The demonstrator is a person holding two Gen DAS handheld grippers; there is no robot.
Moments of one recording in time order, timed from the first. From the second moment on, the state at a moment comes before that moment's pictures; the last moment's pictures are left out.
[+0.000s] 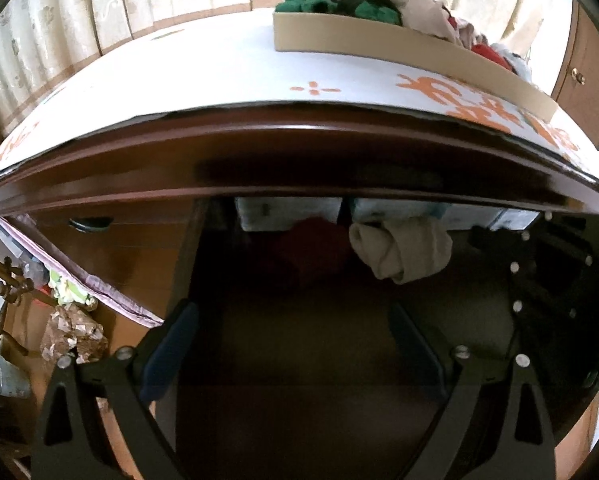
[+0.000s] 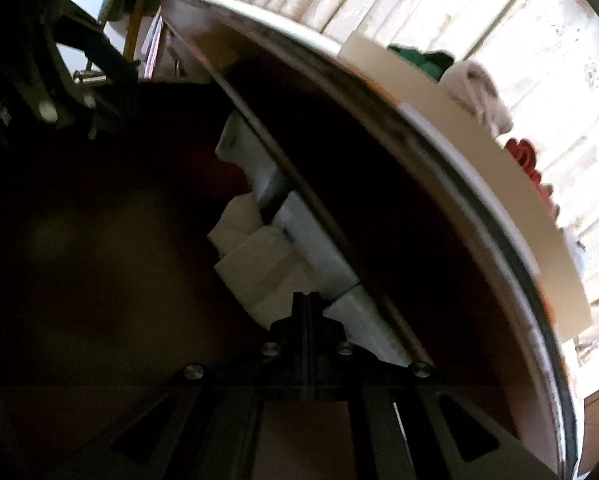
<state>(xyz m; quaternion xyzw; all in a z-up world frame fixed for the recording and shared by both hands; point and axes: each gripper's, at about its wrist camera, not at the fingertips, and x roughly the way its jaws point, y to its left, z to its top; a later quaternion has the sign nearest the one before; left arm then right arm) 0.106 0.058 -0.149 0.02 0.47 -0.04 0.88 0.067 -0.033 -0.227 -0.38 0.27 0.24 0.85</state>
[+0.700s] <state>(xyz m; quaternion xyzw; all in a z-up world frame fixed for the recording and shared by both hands) 0.105 0.072 -0.151 -0.02 0.48 -0.05 0.87 0.085 -0.016 -0.284 -0.47 0.23 0.16 0.84</state>
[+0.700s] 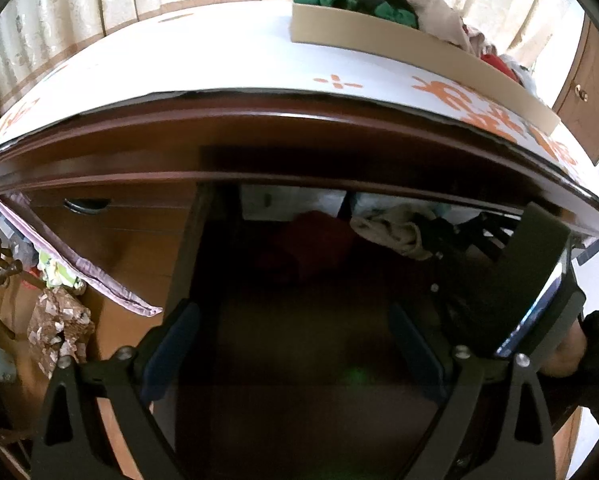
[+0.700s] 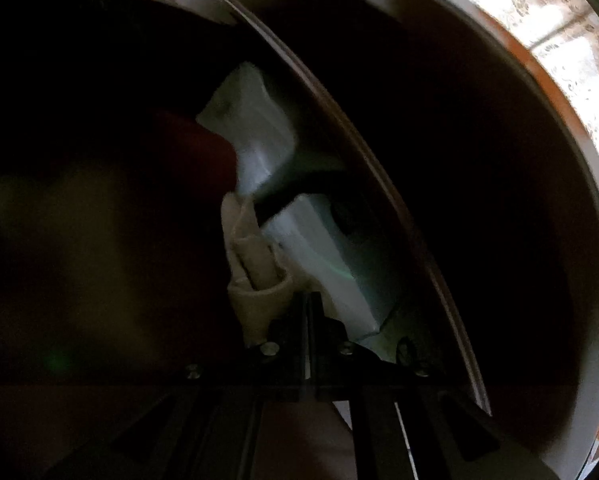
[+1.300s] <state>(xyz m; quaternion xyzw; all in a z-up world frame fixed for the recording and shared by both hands) 0.113 0.063 -0.148 0.00 0.48 -0.03 0.88 0.033 -0.051 -0.241 -0.42 0.24 0.24 0.84</state>
